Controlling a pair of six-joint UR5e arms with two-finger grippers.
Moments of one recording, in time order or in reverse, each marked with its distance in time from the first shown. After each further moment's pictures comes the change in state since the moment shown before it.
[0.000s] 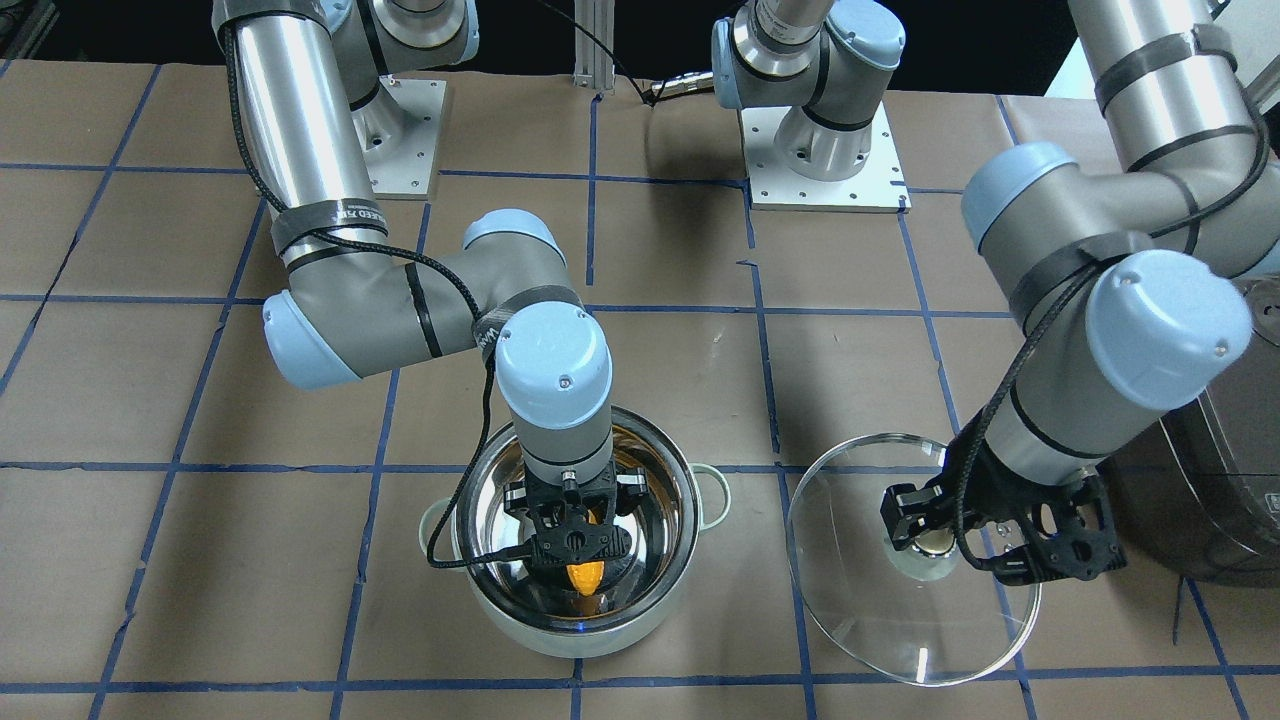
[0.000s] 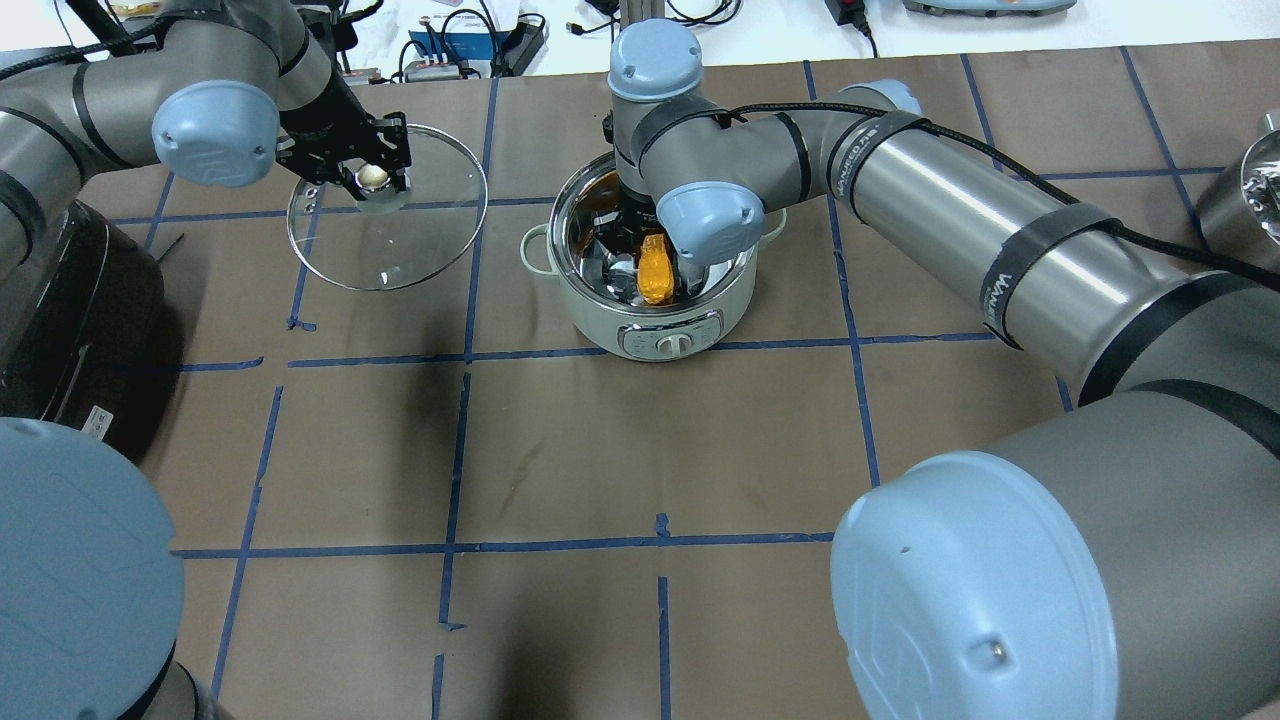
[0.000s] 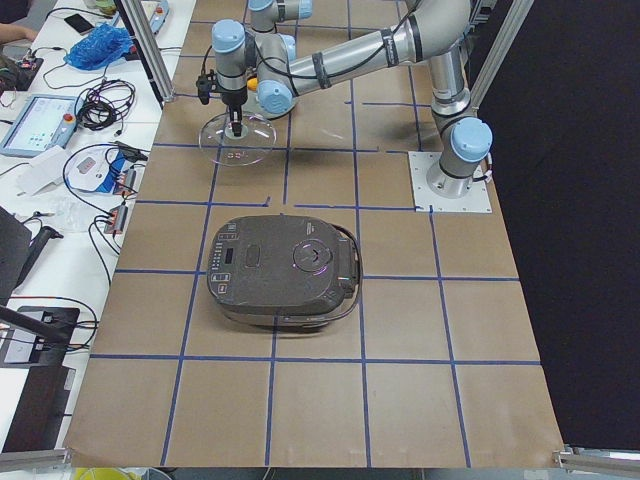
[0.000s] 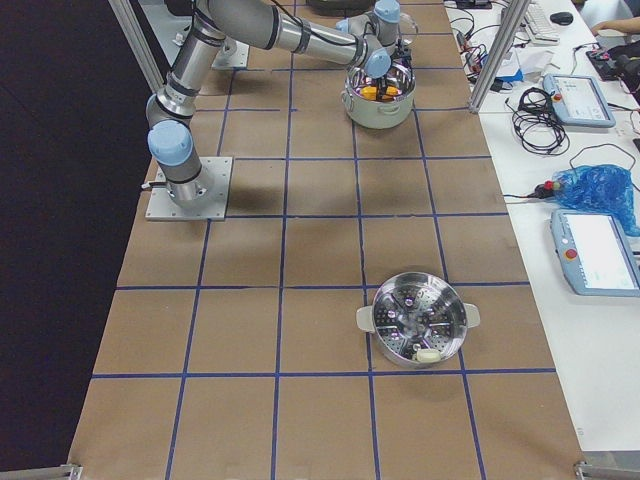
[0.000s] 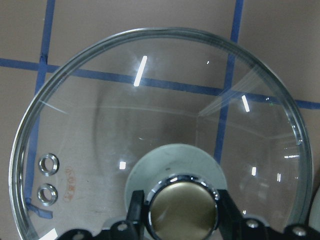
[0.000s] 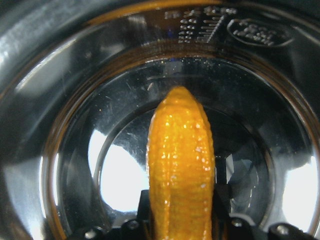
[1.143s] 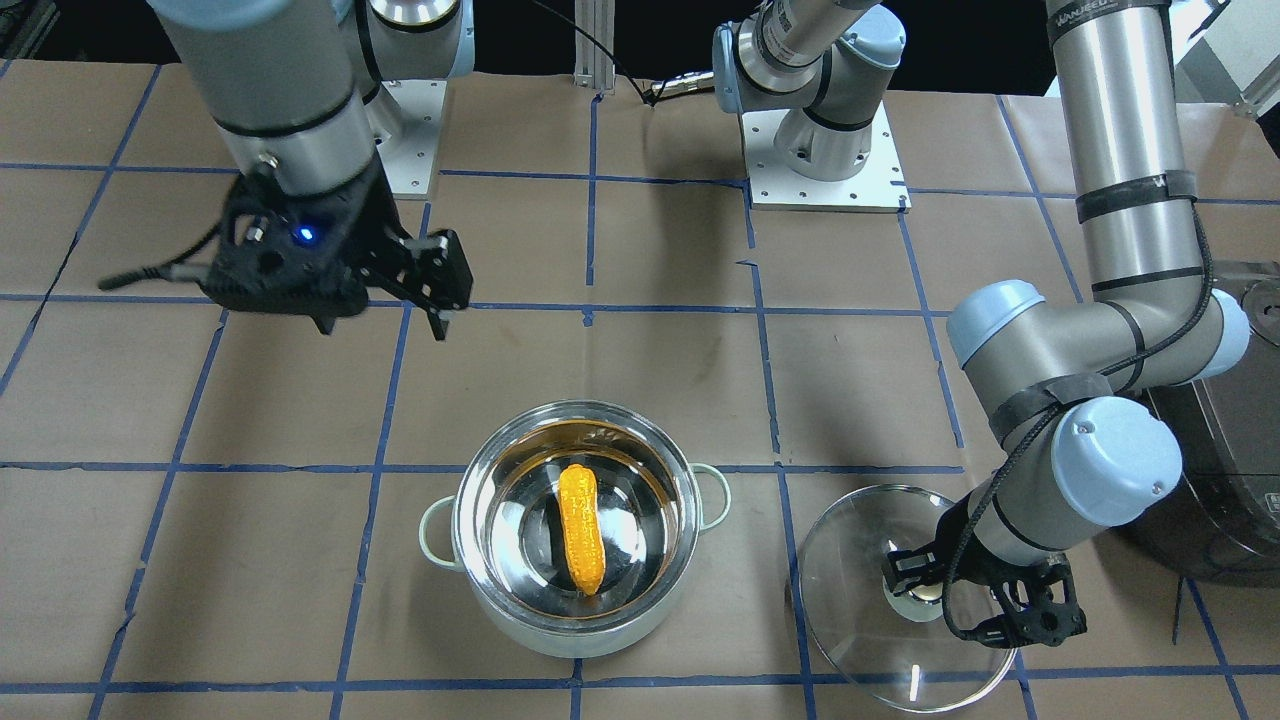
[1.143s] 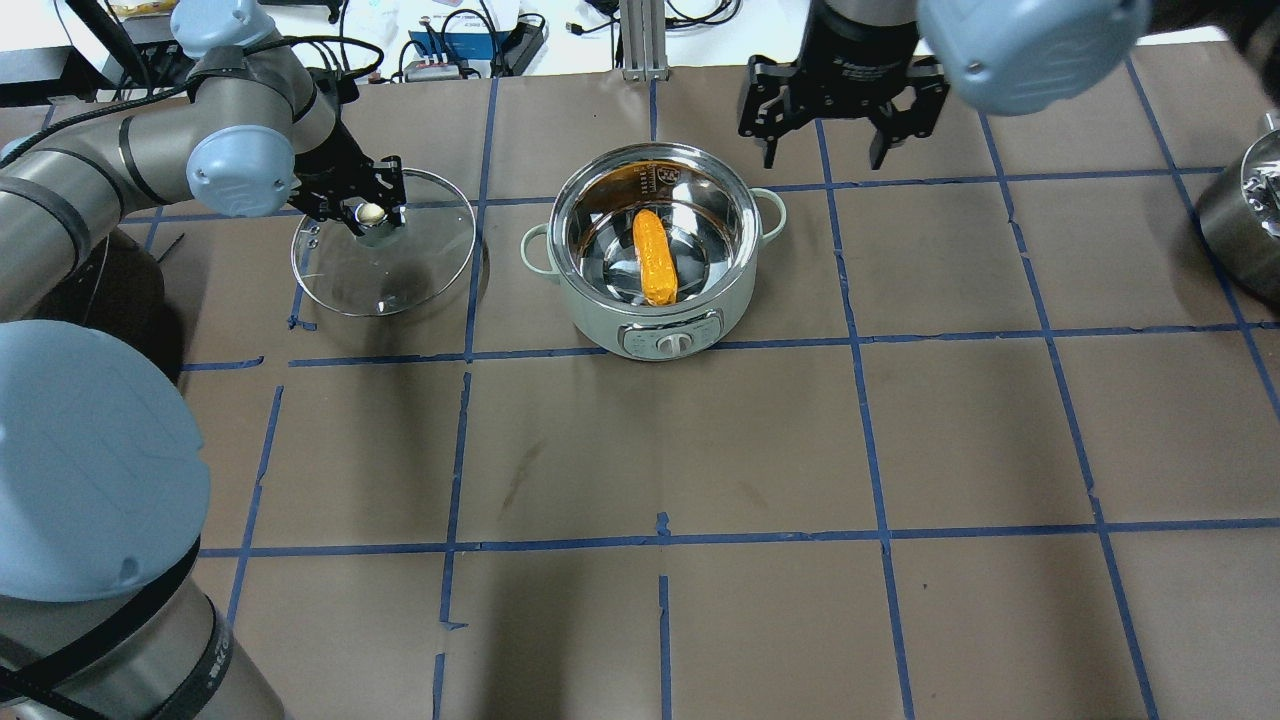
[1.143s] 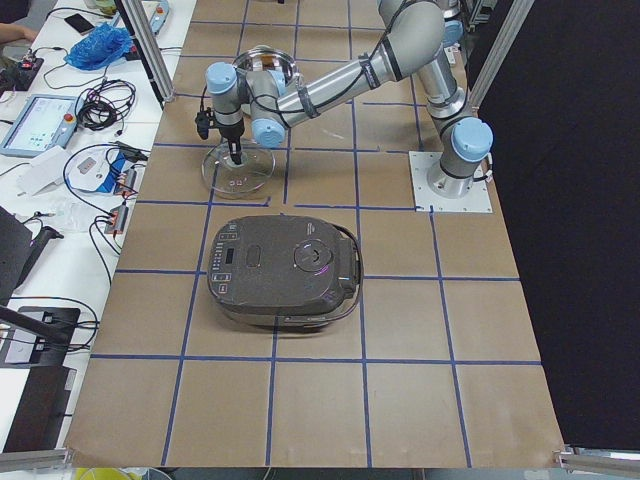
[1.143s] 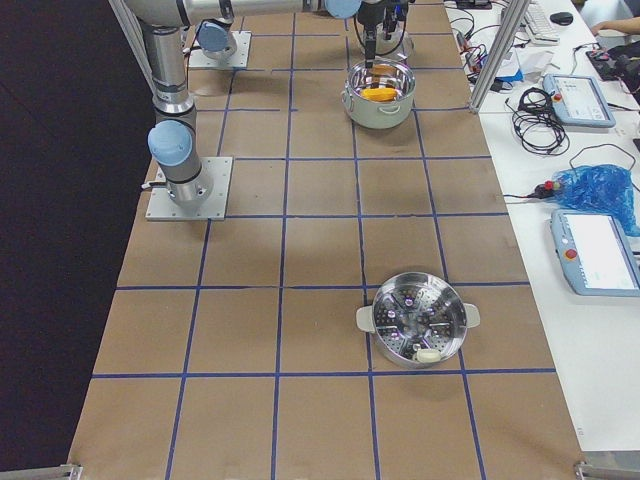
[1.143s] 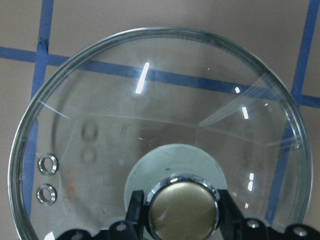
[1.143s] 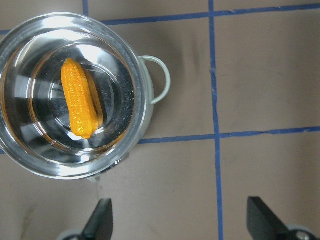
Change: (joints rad) left arm 0.047 -0.107 0.003 0.048 0.006 0.029; right arm -0.212 -0.510 0.019 0.502 -0.013 -0.025
